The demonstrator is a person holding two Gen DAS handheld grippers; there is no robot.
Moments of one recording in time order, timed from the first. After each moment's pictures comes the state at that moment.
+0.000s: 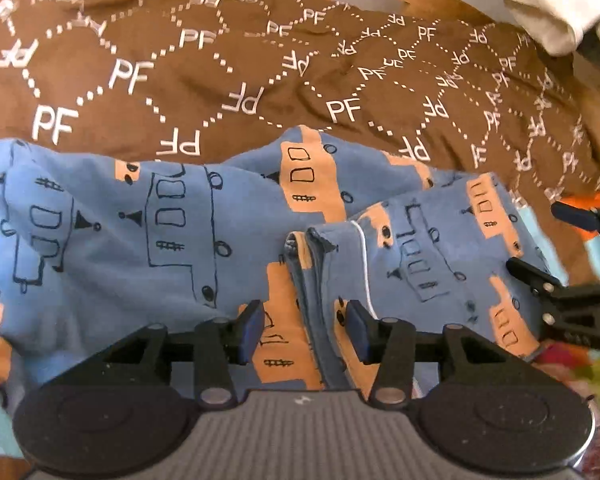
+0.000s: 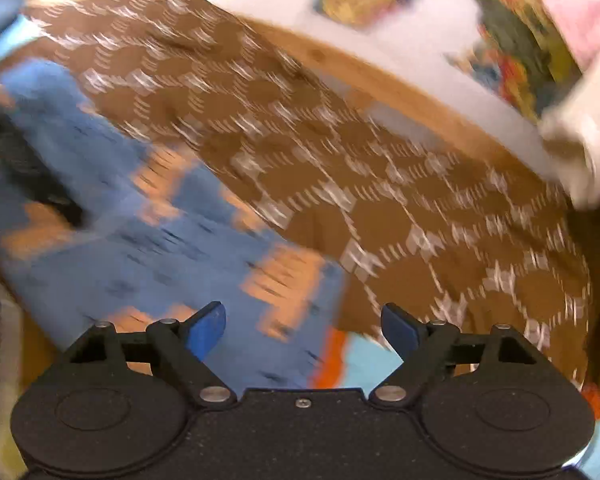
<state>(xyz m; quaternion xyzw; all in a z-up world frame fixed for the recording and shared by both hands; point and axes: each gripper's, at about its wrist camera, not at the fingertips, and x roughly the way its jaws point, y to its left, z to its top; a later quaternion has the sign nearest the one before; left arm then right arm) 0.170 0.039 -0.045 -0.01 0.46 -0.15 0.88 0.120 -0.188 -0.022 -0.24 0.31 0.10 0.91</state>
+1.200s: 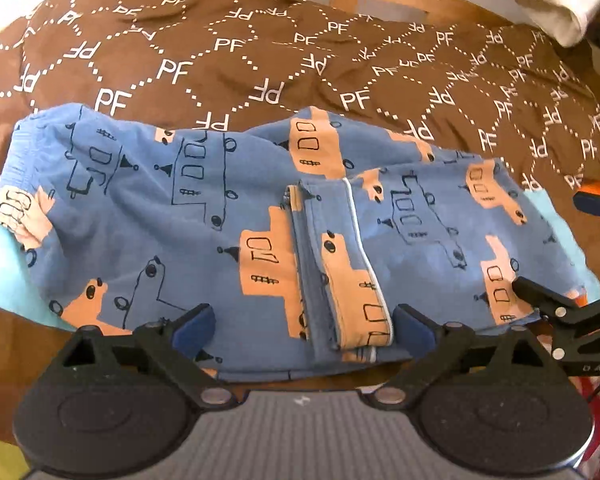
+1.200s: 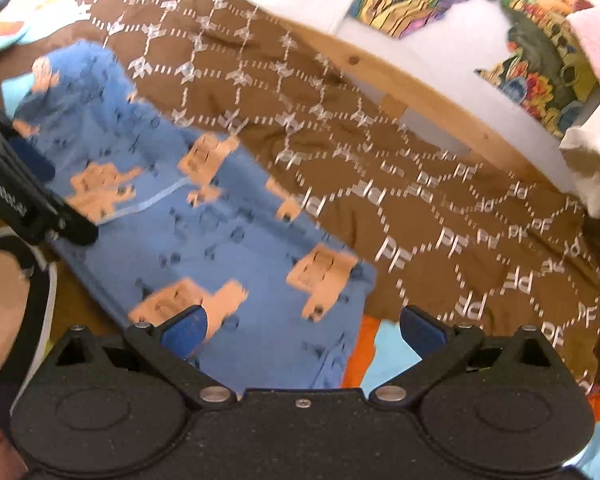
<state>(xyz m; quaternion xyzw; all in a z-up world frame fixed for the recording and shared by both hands) 0.105 0.012 -0.038 -0.01 0.44 -0.06 0.90 0.080 -0.173 -0.019 -0.25 0.30 0.15 0.91</state>
